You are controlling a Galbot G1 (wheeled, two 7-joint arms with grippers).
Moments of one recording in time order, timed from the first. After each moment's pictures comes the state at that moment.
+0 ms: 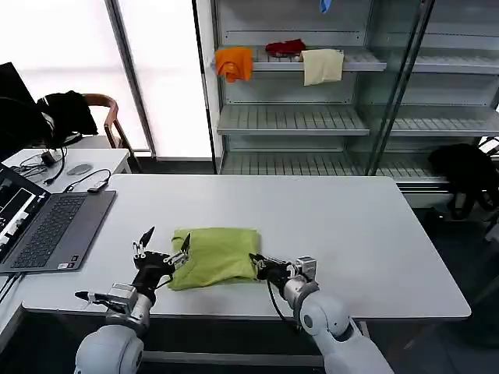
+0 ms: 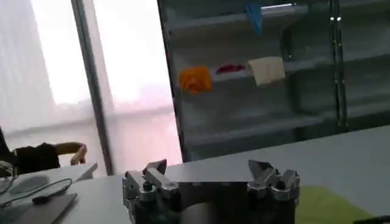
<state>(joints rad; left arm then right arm) 1.32 -1.33 -0.53 -2.11 -0.09 0.34 0.04 -0.98 1.32 0.13 1.79 0.63 -0.58 0.04</state>
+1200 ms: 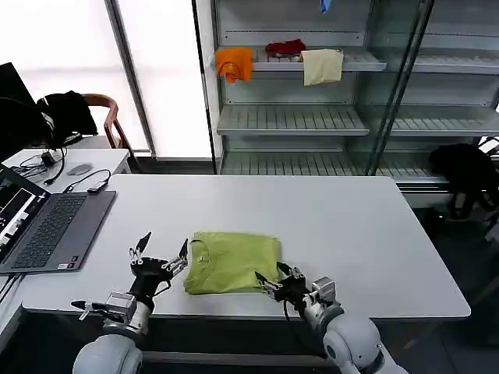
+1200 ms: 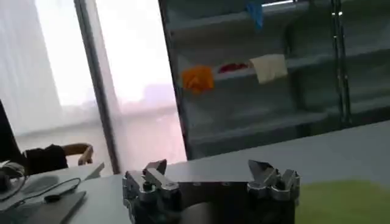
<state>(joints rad) 1.37 -1.35 -0.54 -2.15 -0.04 0.33 0.03 -1.14 1.21 0.19 1.97 0.36 -0.58 -0.10</state>
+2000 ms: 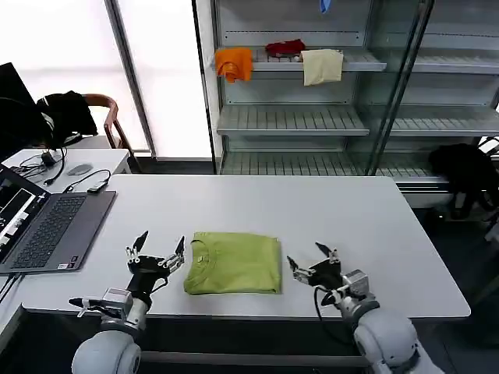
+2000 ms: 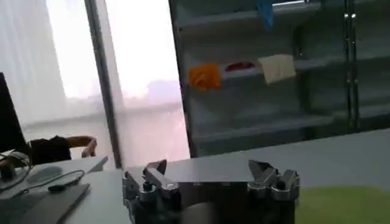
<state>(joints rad) 1.35 -1.34 -0.55 -2.12 -0.11 0.35 0.01 -1.18 1.12 0.34 2.06 0.27 -0.54 -0.08</state>
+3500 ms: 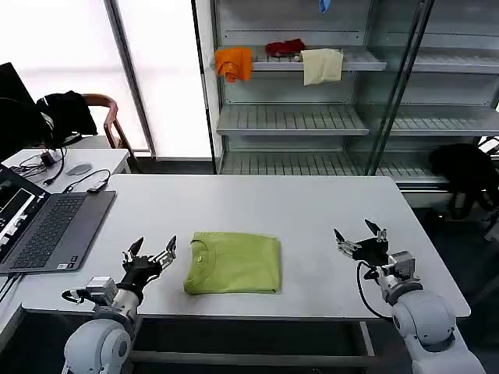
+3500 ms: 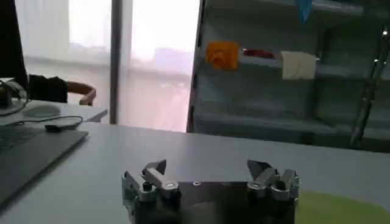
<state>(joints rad) 1.29 -1.32 -0.61 -2.05 -0.40 0.44 -0.03 -1.14 1.11 0.54 1.95 0.26 -0.45 -0.10</state>
